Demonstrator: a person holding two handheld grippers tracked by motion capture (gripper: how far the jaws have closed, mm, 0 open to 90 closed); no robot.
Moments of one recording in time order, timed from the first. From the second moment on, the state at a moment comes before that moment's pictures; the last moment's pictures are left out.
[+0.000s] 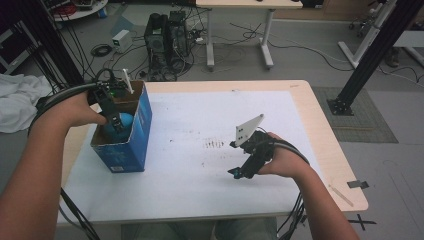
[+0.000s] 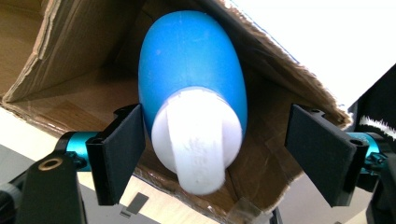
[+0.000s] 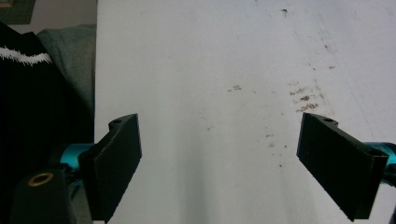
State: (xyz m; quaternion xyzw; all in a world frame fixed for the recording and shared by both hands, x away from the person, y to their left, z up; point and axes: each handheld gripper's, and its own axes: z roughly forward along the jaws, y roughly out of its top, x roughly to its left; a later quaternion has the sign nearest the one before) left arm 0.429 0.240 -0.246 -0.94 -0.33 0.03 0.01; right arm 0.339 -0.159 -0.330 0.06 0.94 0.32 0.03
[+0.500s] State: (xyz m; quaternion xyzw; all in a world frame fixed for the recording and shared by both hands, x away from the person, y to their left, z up) left arm 0.417 0.230 -0.223 -0.95 -0.31 0.02 0.01; right arm 0.339 -0.161 -0.329 0.06 0.94 0.32 0.03
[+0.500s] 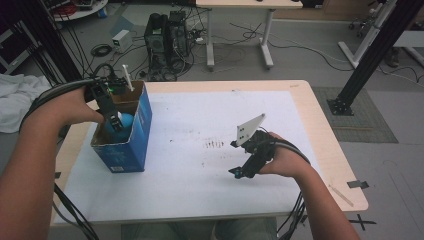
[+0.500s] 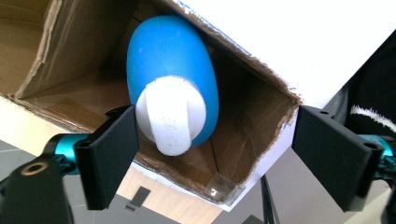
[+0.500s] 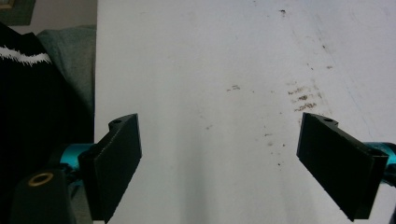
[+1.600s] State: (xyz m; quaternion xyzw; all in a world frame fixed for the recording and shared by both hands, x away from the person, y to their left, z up) left arm 0.408 0.195 -0.183 -0.97 -0.23 0.01 -0.01; right arm 0.340 -0.176 -0.312 0.07 0.95 0.31 0.04
